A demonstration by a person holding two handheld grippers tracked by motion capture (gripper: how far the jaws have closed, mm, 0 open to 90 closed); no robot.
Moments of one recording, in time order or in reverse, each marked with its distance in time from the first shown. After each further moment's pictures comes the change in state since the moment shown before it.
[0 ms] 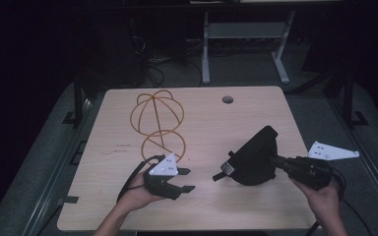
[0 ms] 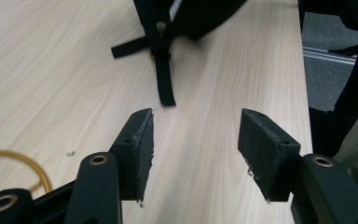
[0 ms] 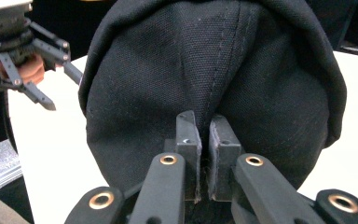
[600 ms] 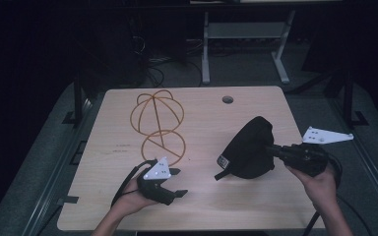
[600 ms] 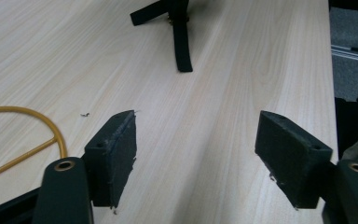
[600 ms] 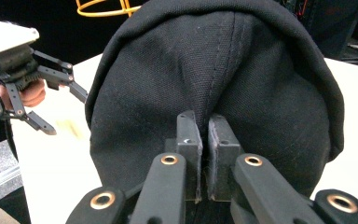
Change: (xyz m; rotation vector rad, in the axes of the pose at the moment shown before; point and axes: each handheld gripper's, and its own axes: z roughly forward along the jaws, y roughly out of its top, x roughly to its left) left arm 0.000 -0.023 -0.003 0.004 0.066 -0.039; right arm -0.003 0.034 0.011 0.033 0.014 -0.008
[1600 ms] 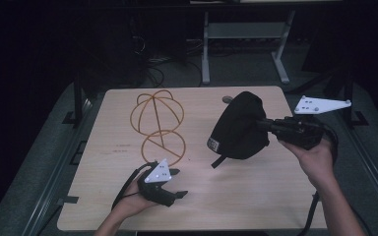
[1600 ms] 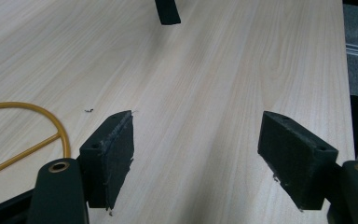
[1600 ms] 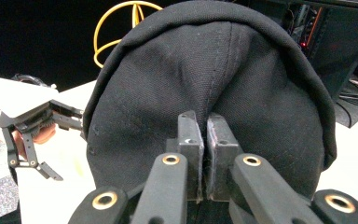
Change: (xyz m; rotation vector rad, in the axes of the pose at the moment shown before) left arm -0.002 -0.005 0.005 0.009 0.028 0.015; right arm 0.012 0.081 0.009 -0.025 0.022 -0.108
